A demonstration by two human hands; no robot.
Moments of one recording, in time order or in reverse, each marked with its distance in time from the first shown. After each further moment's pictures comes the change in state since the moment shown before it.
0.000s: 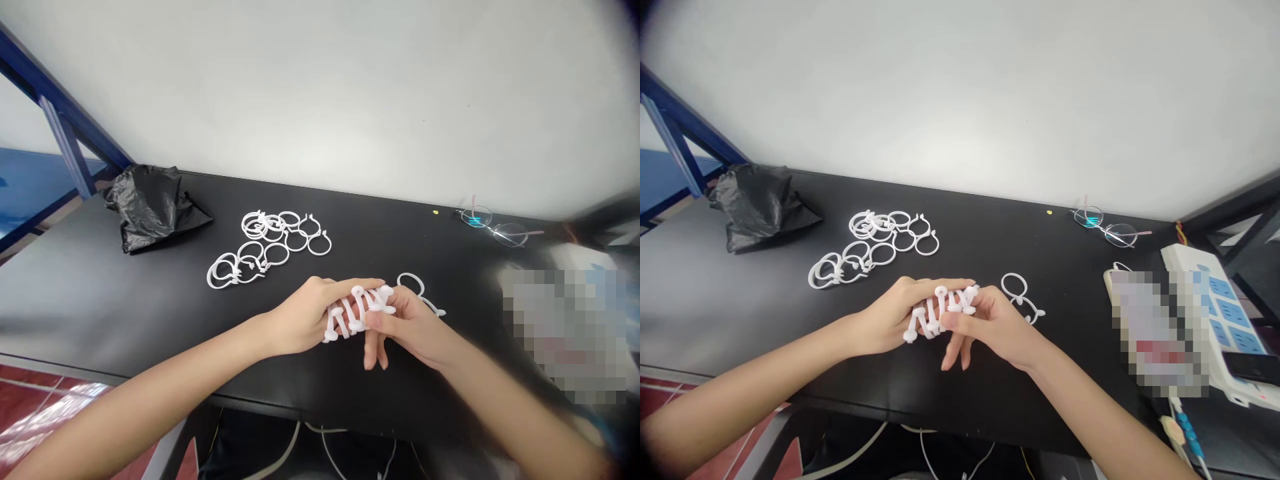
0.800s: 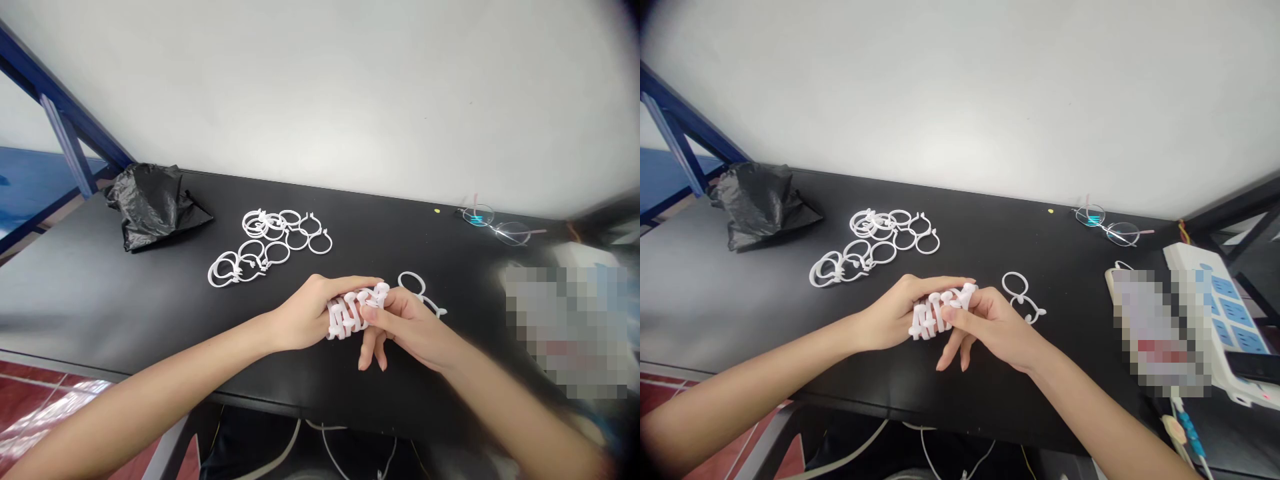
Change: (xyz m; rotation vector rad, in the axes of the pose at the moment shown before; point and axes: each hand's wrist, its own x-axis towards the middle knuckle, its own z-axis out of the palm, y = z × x) left_hand 0.001 -0.002 0.002 -0.176 0.032 -0.059; right_hand -0.001 0.001 0.001 0.012 -0.006 0.030
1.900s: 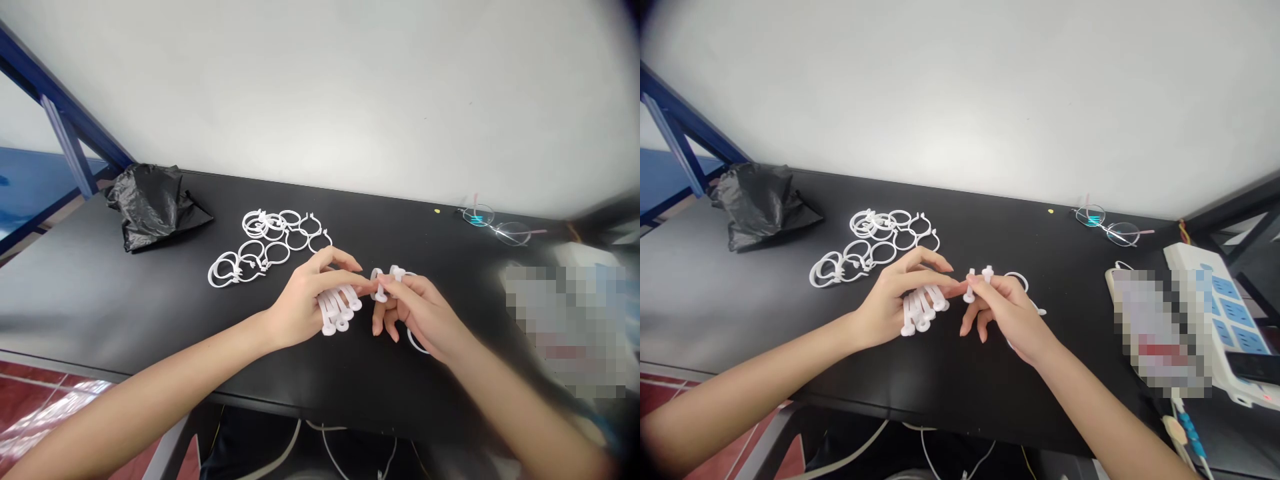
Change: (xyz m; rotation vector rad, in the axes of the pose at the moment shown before) left_hand 0.001 -0.008 0.001 0.216 0.296 0.284; right_hand 0.000 -0.009 -0.008 -0.133 0.357 -0.046
